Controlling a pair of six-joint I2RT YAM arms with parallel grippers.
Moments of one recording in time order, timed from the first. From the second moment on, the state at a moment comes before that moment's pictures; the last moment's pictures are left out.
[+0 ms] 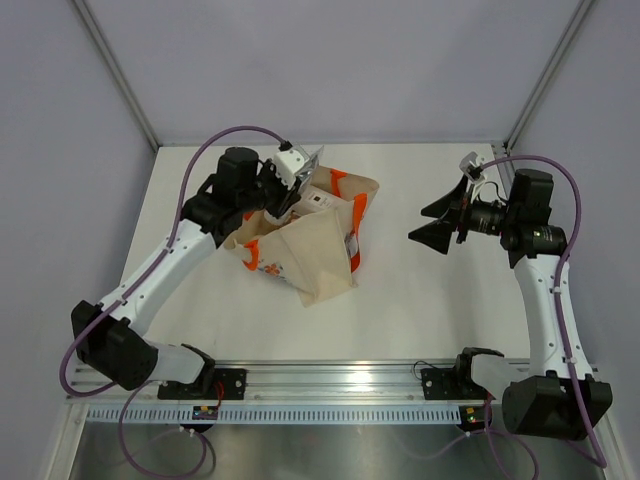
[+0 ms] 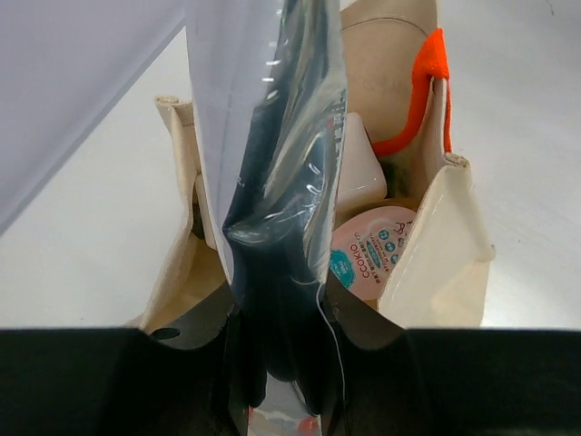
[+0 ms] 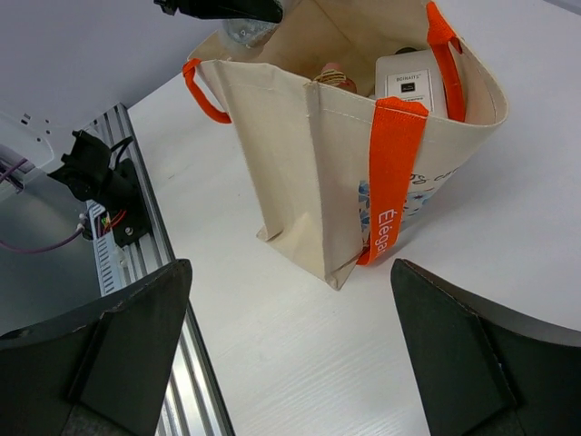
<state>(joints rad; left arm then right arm) -0.49 1.36 1.31 -0.41 0.27 0.29 -0.11 1.08 1.12 -0.59 -1.21 -0.21</state>
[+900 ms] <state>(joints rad) -0.46 1.31 1.20 -0.30 0.32 0.36 -0.17 1.08 1.06 -0.57 -1.23 -0.28</state>
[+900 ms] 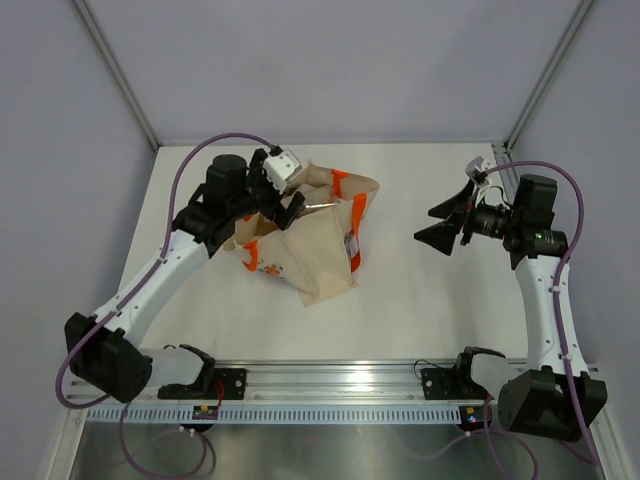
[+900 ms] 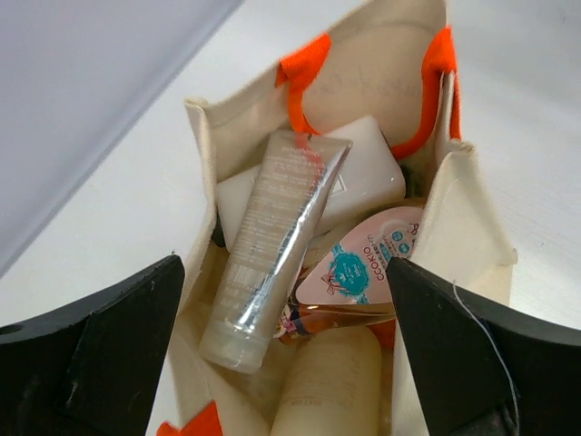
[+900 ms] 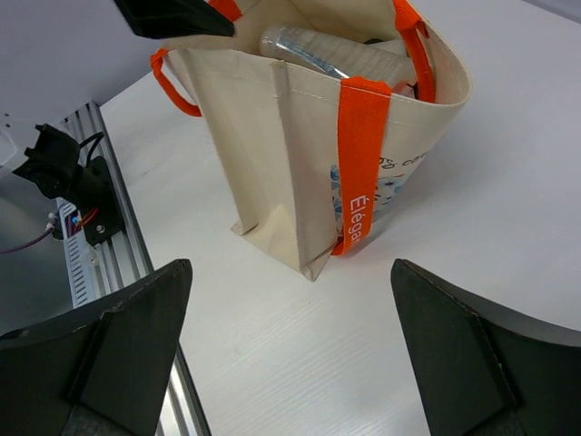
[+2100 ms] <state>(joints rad) -0.46 0.40 0.66 -0.40 -0.28 -0.15 -0.20 0.78 0.88 -0.29 -0.19 0.16</state>
